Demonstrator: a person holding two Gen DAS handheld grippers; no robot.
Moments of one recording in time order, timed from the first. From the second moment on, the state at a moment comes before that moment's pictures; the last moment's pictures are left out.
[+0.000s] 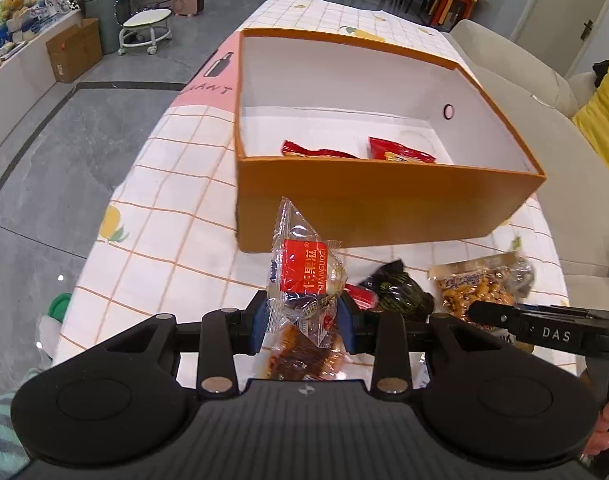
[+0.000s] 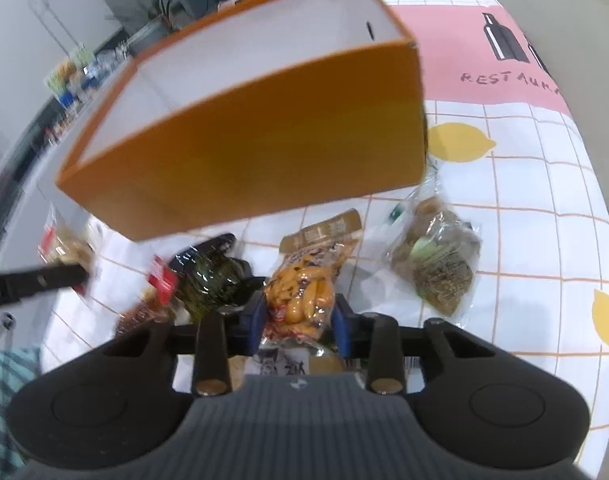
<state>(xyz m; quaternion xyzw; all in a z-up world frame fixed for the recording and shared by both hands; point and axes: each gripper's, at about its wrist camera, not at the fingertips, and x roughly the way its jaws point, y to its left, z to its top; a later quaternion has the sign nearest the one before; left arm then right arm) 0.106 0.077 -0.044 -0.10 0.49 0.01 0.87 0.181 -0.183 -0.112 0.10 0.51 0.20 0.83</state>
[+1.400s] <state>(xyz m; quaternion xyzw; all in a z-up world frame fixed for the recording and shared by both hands) 0.161 0.033 0.045 -0.05 0.41 -0.07 0.91 0.178 -0.168 0.032 0.09 0.36 0.21 0.91</state>
